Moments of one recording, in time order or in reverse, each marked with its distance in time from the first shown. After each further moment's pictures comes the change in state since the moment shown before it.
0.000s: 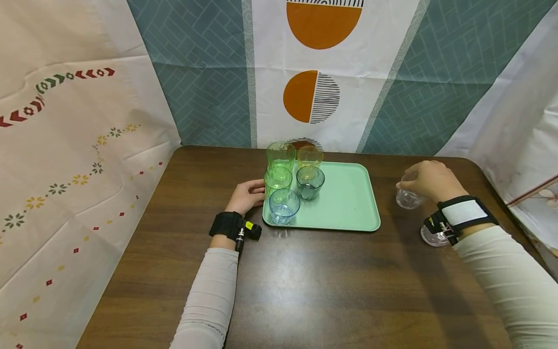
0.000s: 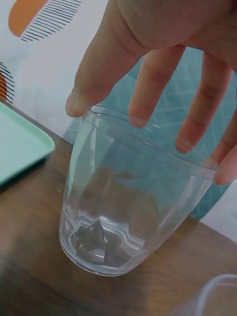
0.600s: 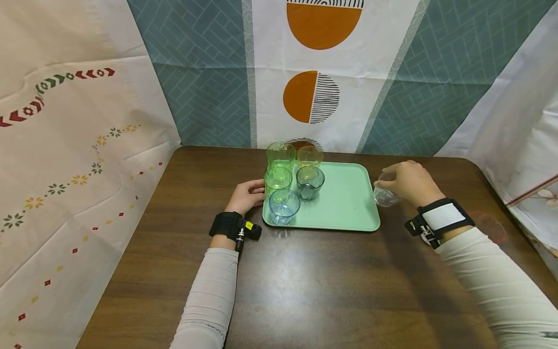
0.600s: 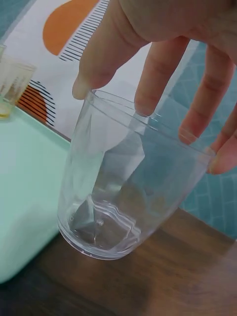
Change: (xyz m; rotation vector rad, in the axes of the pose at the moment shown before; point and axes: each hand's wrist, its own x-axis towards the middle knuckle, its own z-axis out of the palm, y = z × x) left_hand -0.011 0.019 0.001 -0.028 -0.015 -0.024; right_hand 0.003 -0.041 0.016 0.089 0.070 -0.035
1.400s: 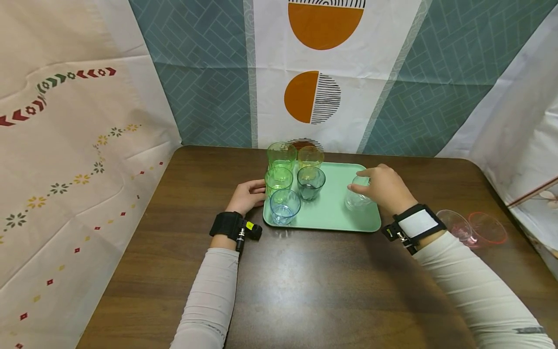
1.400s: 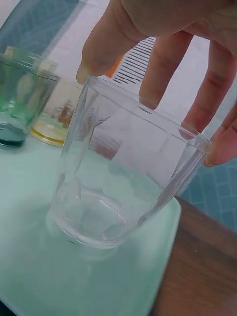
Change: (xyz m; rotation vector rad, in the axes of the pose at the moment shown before) left_hand -0.001 0.001 -0.001 0.004 -0.013 0.002; right_hand 0.008 -0.045 0.030 -0.006 0.059 -0.087
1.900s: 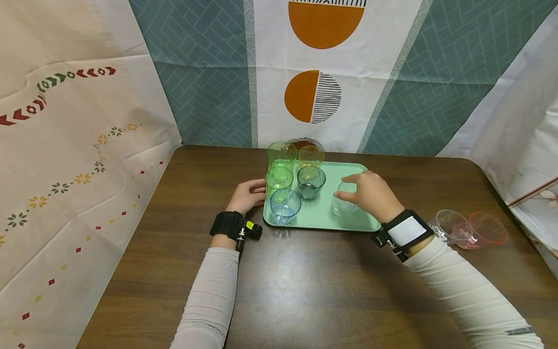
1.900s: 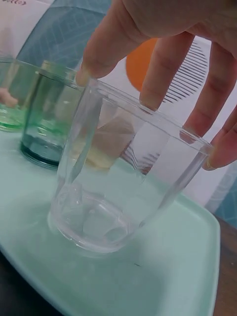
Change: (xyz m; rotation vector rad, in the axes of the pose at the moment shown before) left_hand -0.001 0.001 -0.001 0.011 -0.004 -0.002; right_hand -0.002 -0.025 0.019 0.025 0.031 -0.095
